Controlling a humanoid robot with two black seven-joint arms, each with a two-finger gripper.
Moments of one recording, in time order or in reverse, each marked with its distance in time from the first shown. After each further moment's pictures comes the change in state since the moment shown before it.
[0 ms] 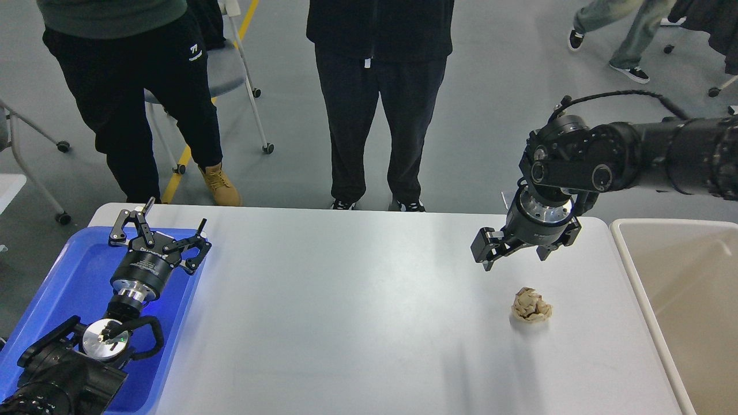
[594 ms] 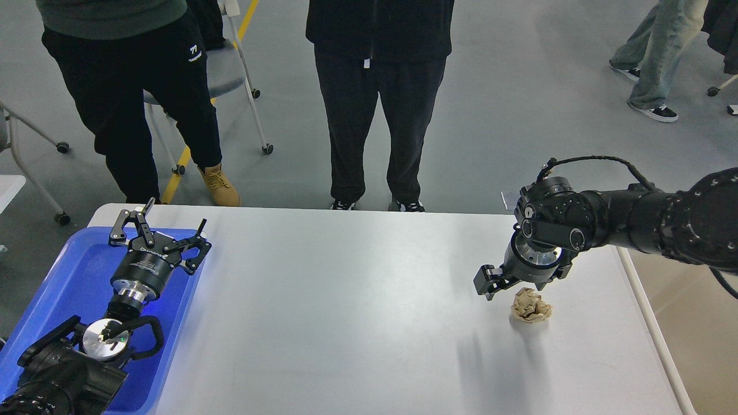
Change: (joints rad) left arm 0.000 0.000 0.000 0.000 0.000 0.000 0.000; right arm -0.302 0.030 0.110 -0.215 -0.182 -0.058 0.000
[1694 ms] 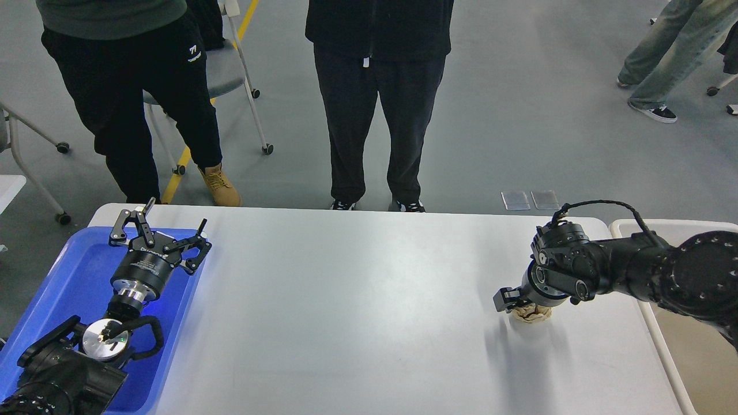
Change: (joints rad) left arm 0.000 0.000 0.000 0.000 -0.001 0.000 0.000; right arm -0.225 -0.006 0.057 -0.166 -0.171 -0.147 0.013
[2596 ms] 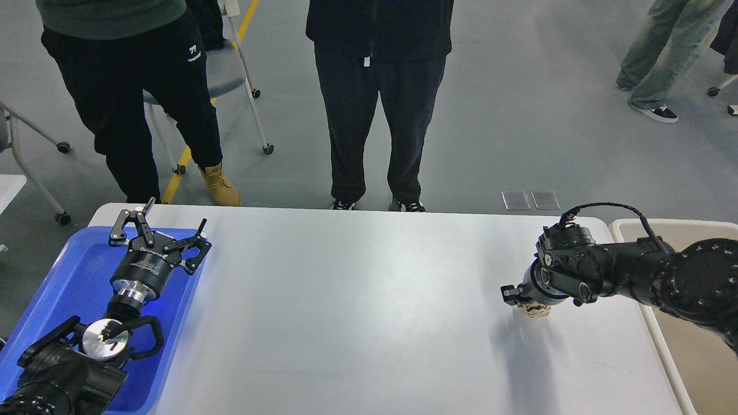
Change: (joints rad) left arm 0.000 0.000 0.000 0.000 0.000 0.000 0.000; right arm -0.003 -0.019 0.006 -0.026 0.013 -0.027 0.039
